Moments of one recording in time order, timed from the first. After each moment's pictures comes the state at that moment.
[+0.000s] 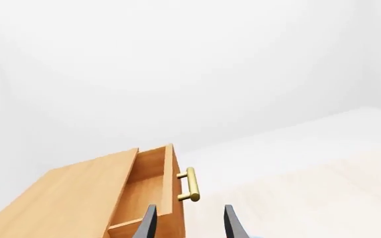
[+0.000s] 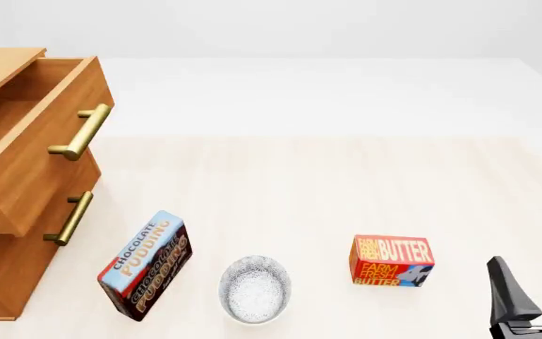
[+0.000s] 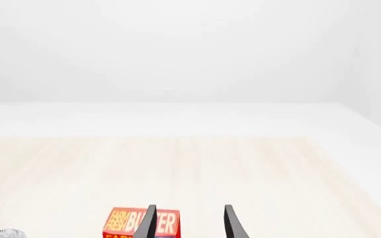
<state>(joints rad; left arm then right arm) -0.15 0.01 -0.57 0.39 0.25 0.00 0.00 -0.01 0.00 0.00</state>
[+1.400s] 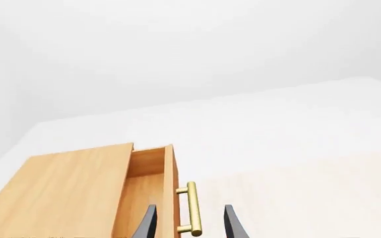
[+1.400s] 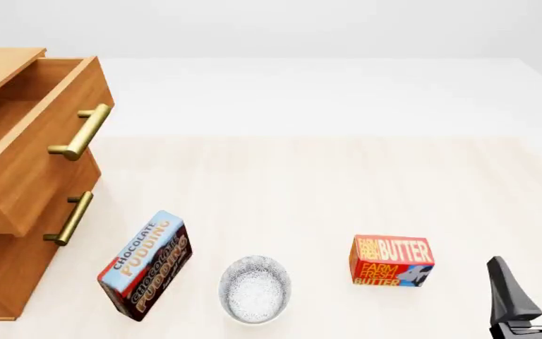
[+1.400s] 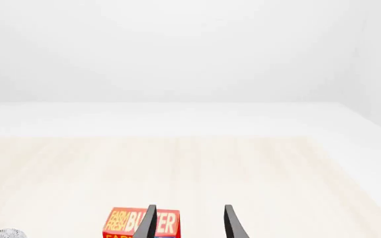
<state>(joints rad) -0.08 0.64 -1.06 0.51 0.12 0.00 0.00 -0.01 0.00 0.00</state>
